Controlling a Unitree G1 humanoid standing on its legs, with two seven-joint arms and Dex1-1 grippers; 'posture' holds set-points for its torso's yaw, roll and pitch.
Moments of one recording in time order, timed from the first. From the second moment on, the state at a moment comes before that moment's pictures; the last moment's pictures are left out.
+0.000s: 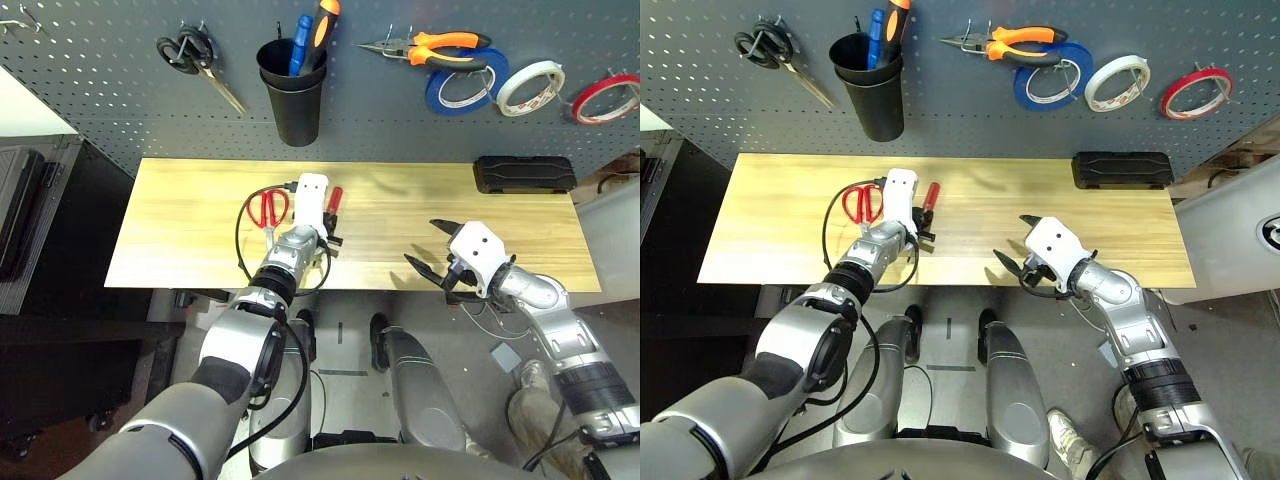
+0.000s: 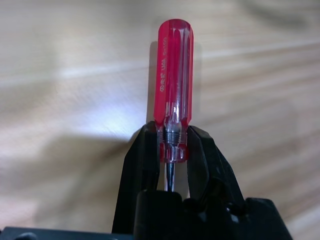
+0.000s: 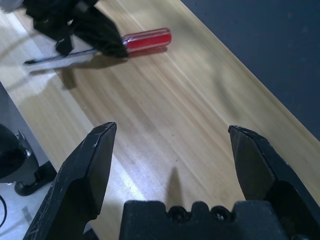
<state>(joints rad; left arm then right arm) -0.63 -0.04 -0.04 0.76 -0.01 0.27 -0.18 -0.20 -0.46 0.09 0.22 0.02 -0.15 0.65</state>
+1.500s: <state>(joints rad) -0.51 0.06 0.12 -0.50 -0.19 0.48 -0.03 -0.37 -0.57 -0.28 0.30 0.69 -0.15 1.22</state>
